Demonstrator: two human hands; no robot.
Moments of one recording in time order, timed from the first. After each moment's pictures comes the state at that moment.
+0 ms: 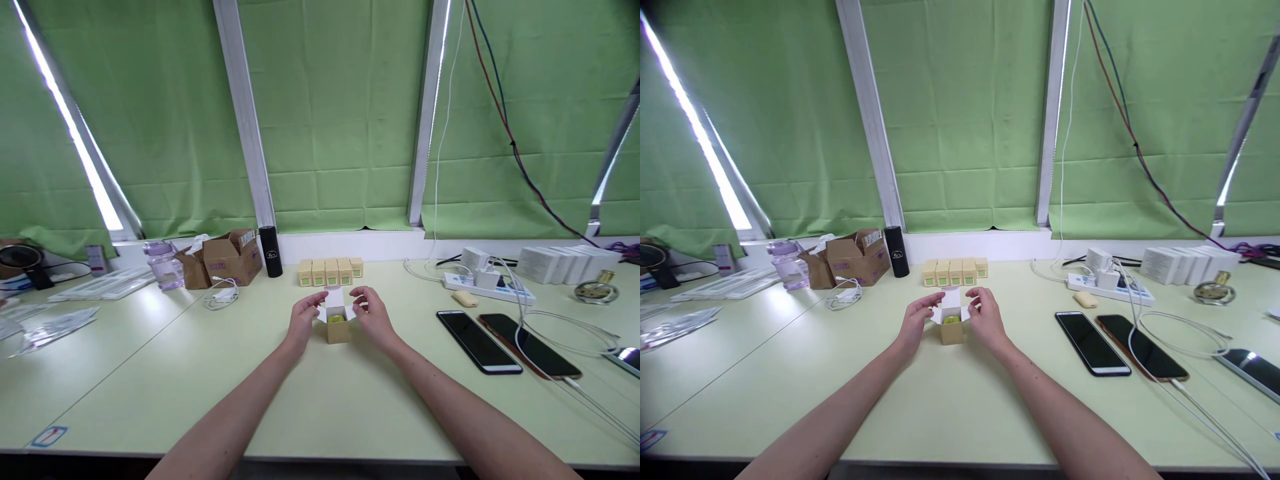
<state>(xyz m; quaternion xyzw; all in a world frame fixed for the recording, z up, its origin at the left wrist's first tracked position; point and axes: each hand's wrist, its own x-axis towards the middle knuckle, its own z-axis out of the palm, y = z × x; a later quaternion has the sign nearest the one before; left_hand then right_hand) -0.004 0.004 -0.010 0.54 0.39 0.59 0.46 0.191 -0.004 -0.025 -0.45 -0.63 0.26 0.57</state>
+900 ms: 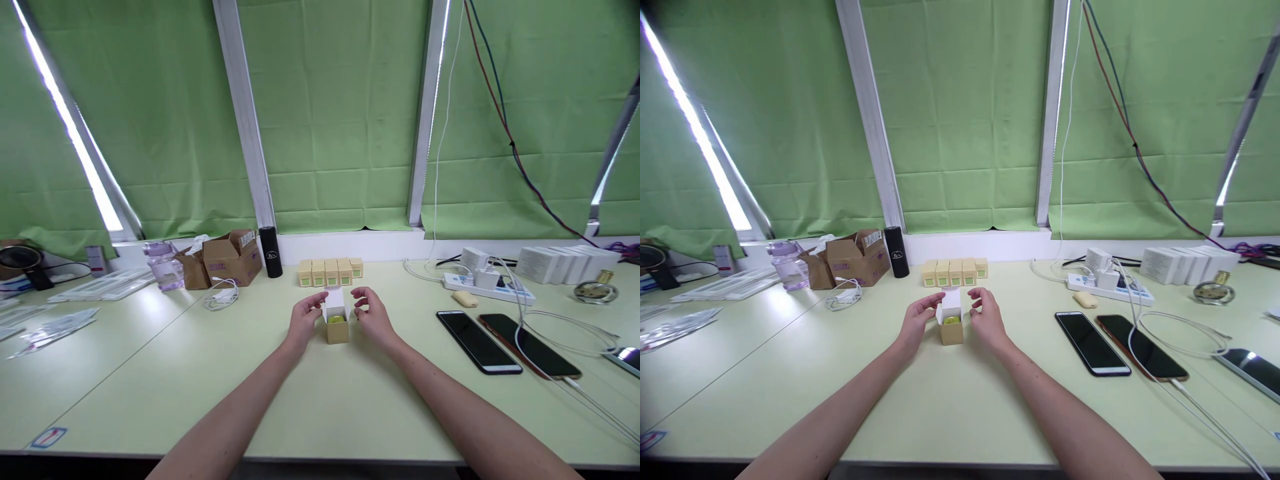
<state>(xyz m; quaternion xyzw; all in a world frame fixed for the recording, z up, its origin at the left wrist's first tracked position) -0.006 0.007 -0.017 0.56 0.39 0.58 0.45 0.193 0.002 -0.033 -0.47 -0.62 0.27 0.58</state>
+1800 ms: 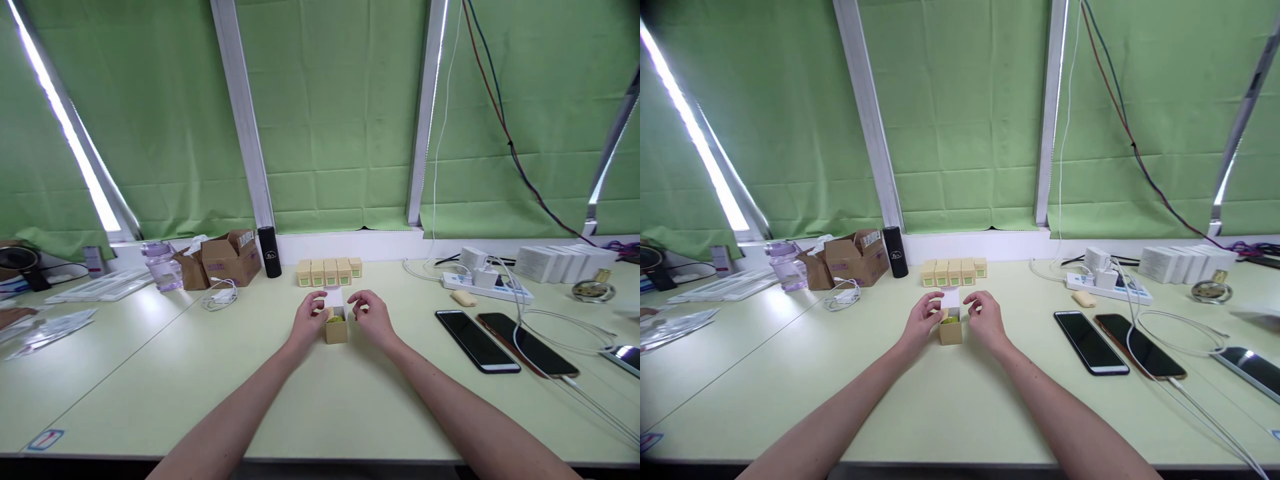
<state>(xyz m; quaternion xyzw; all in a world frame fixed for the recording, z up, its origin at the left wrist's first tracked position) 0.003 0.000 -0.017 0.60 0.40 0.54 0.44 0.192 -0.001 -0.028 -0.46 -0.62 0.26 0.57</state>
